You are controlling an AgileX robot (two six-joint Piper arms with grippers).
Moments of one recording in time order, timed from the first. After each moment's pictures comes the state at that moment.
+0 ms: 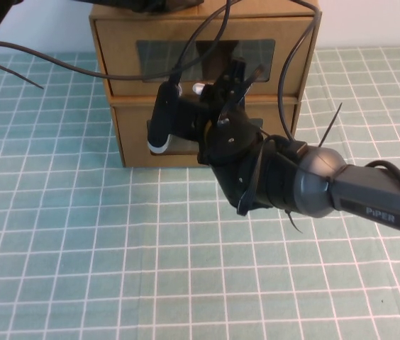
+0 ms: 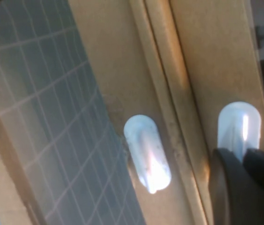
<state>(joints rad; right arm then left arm) 0.82 2.05 -1.55 -1.66 0.62 0.76 -0.26 2.08 -2.16 -0.90 0.99 0.66</state>
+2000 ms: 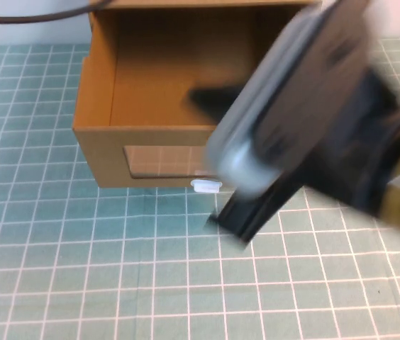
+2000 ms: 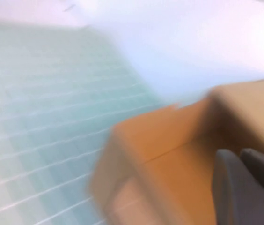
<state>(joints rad) 1.20 1.17 -1.11 -1.18 0.44 0.79 -0.26 1.59 -2.13 -0.36 1.12 0.38</state>
